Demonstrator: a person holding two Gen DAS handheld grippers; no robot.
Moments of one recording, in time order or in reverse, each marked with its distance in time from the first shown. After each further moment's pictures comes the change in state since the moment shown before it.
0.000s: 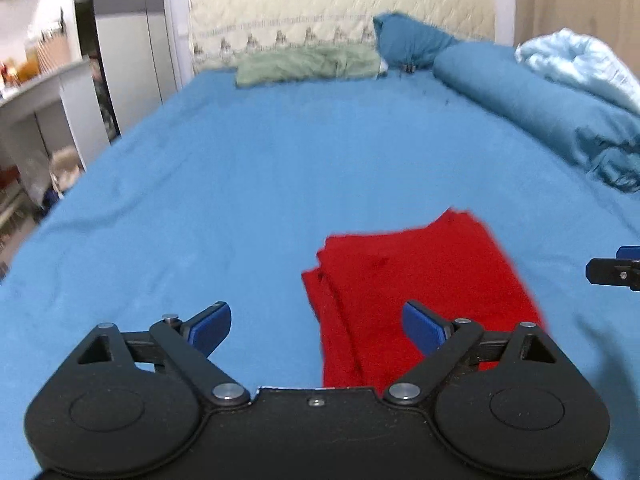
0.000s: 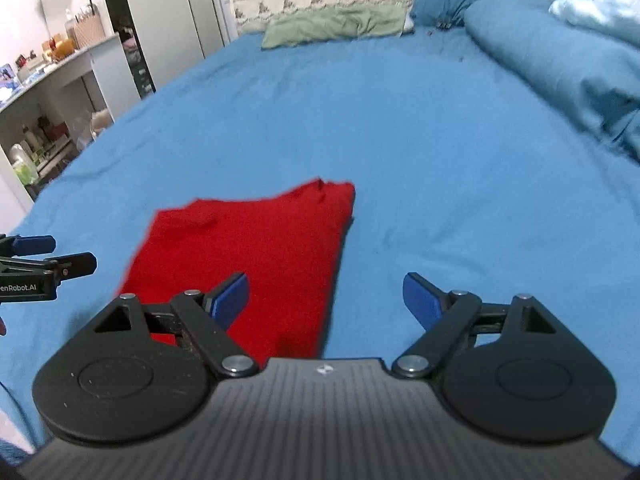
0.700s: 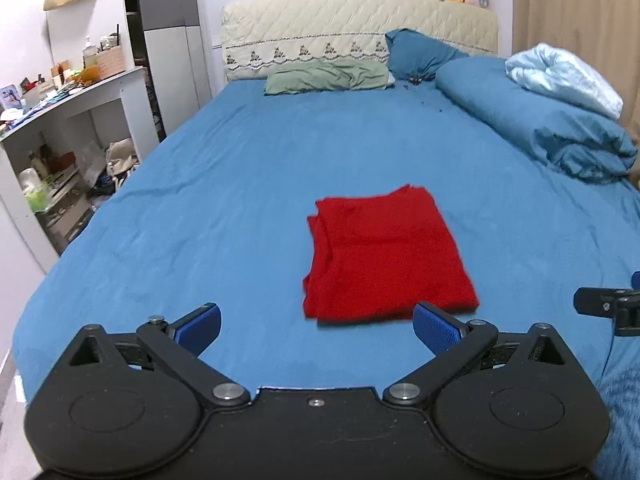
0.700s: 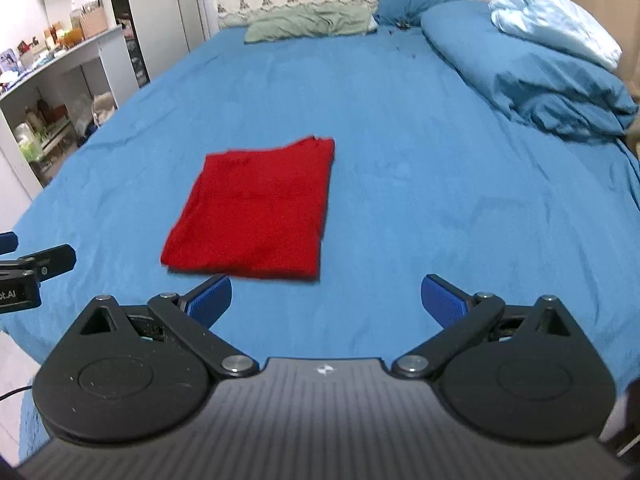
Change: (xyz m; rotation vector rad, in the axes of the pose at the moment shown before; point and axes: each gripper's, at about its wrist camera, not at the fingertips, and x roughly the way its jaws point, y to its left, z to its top) left arm -0.185 -0.041 -0.082 -0.027 0.007 0.085; right arm -0.201 0.055 -0.087 0.013 0.056 -0.129
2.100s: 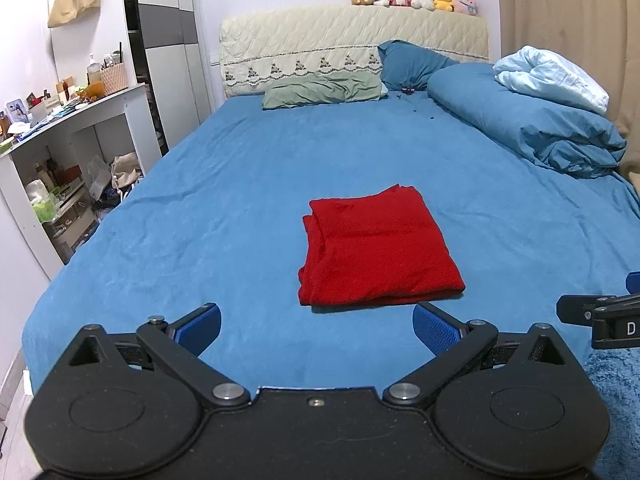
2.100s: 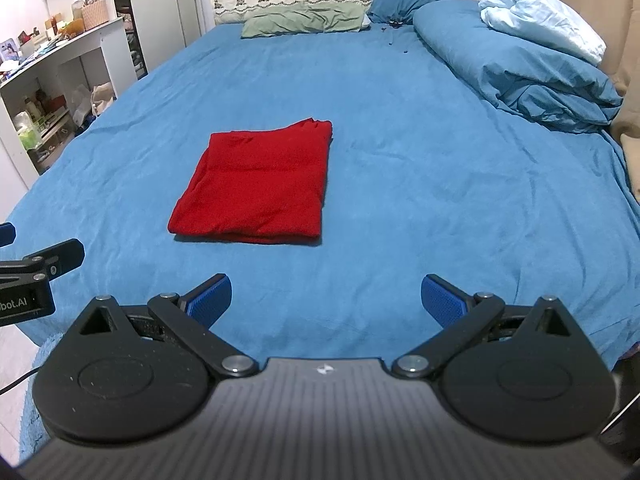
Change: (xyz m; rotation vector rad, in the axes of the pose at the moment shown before) left arm -0.034 -0.010 -0.028 0.018 -0.058 0.001; right arm -0.030 0.007 -0.039 -0.012 -0.008 -0.026
